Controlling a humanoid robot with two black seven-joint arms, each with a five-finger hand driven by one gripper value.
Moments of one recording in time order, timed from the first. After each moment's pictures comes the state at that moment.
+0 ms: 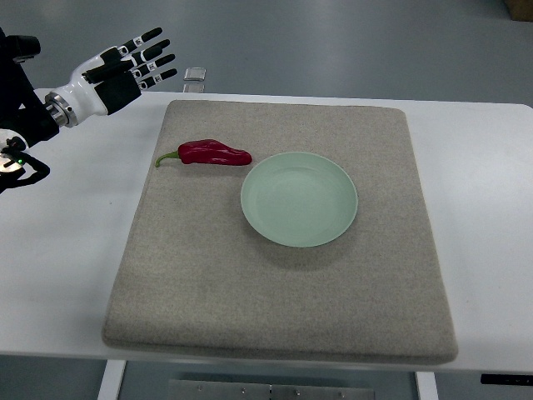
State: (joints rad) left arm -0.96 0.58 -0.38 -0.78 -0.27 -0.50 -0.09; right arm 0.02 0.00 0.02 0.09 -0.13 0.01 0.07
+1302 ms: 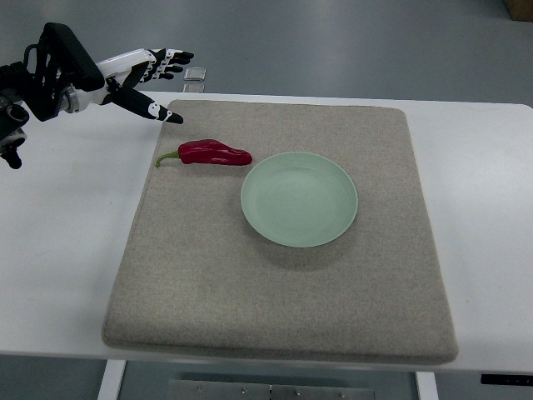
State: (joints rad) left arm -1.06 0.59 -0.35 -0.78 0.96 -0.30 -0.39; right arm 0.02 0.00 0.02 0.09 -0.13 0.01 0.07
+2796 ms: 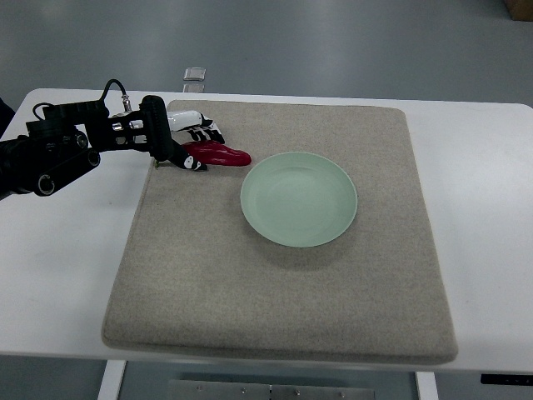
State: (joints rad) left arm -1.13 0.40 -0.03 -0.64 1.16 -0.15 -0.38; right arm 0.02 0.00 0.02 0.09 -0.13 0.01 0.07
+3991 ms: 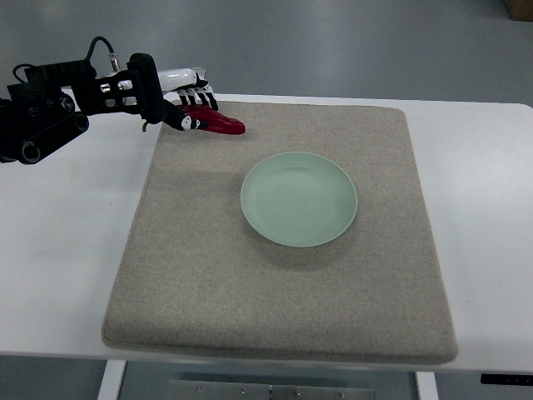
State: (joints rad) left arm -1.24 0.45 -0.05 -0.66 1.14 -0.15 -0.39; right arm 0.02 0.00 0.02 0.09 -0.13 0.01 0.06
